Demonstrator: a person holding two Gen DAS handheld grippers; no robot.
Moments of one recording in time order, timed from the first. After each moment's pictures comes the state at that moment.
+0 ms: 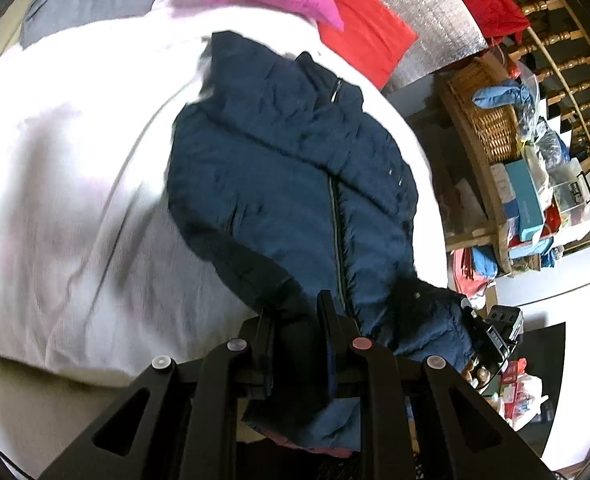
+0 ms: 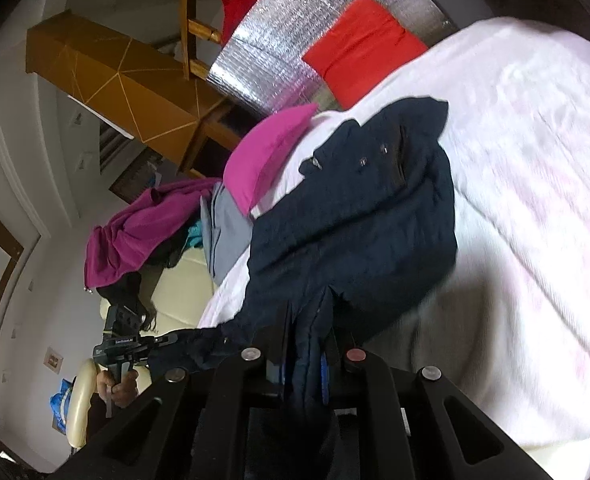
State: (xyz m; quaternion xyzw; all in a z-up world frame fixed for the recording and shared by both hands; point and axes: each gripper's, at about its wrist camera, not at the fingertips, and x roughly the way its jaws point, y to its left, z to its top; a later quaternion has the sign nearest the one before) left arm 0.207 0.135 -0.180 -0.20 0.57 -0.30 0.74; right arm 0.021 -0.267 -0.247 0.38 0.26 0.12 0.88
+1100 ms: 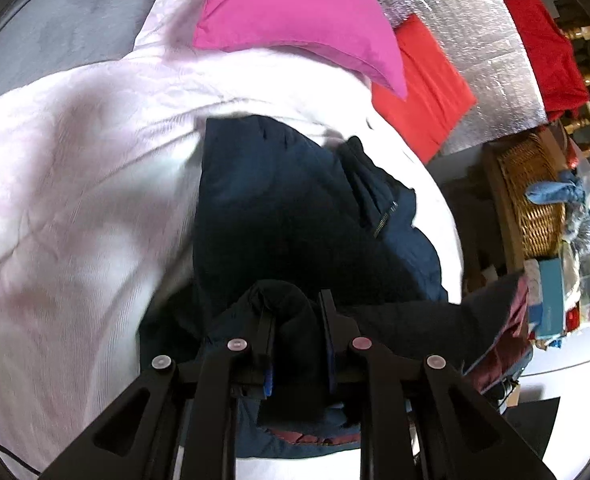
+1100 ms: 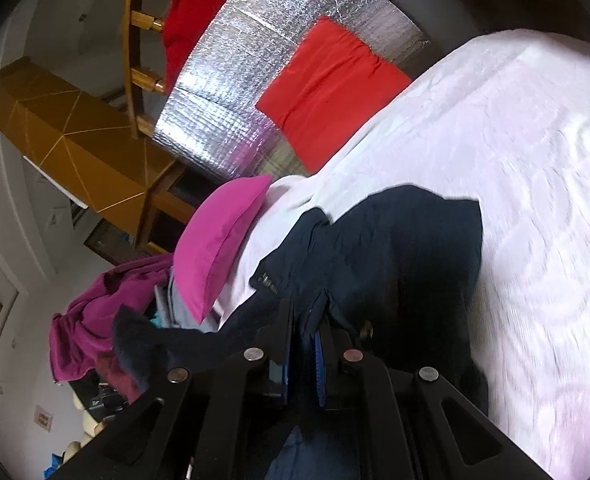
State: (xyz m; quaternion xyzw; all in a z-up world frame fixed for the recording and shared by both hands) left arm 0.424 0.079 -0.208 -0.25 0.57 -0.22 0.75; right arm 0.242 -0.355 -0.244 0.42 0.21 0.04 0.88
